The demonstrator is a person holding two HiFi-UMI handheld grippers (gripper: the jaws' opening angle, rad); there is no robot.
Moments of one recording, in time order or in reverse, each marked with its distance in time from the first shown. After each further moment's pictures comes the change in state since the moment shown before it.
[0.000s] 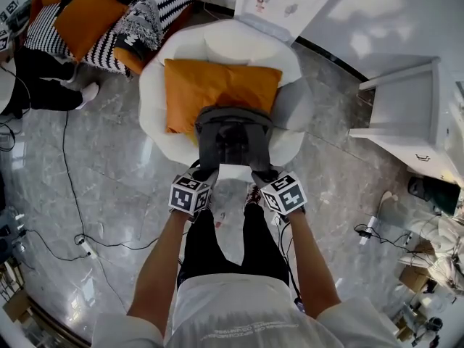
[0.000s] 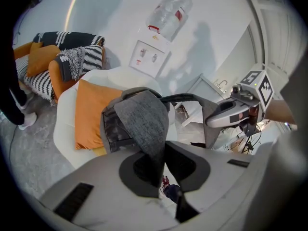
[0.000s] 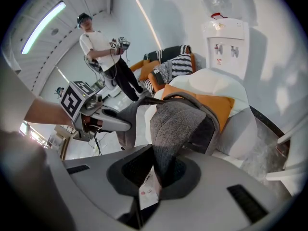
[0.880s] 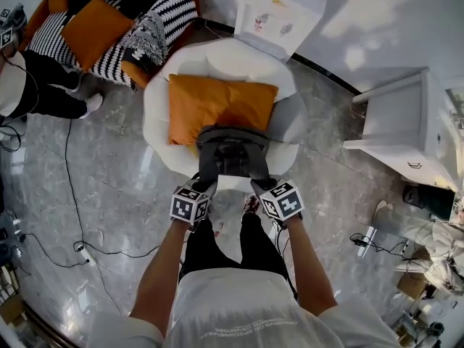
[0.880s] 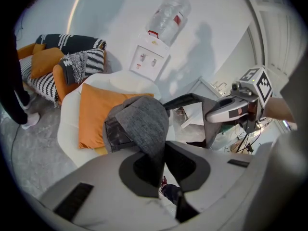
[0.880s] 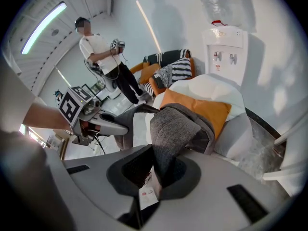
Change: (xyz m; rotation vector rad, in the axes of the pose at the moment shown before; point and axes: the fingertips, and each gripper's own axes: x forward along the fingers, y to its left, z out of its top) left arm -0.028 -0.012 0.007 -0.011 -0.014 0.007; right arm -0.028 0.010 0.019 0.006 -0.014 -0.016
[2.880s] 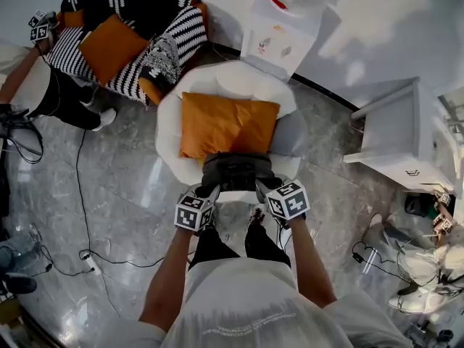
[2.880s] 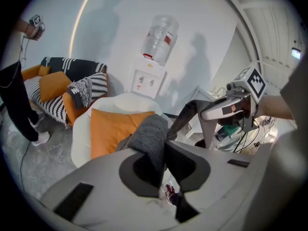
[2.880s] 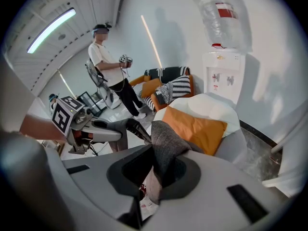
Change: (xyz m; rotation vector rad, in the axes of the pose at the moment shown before) left arm -0.077 -0.020 0.048 0.085 -0.146 0.075; right arm -0.056 0.028 0.059 -0.012 -0.137 -0.029
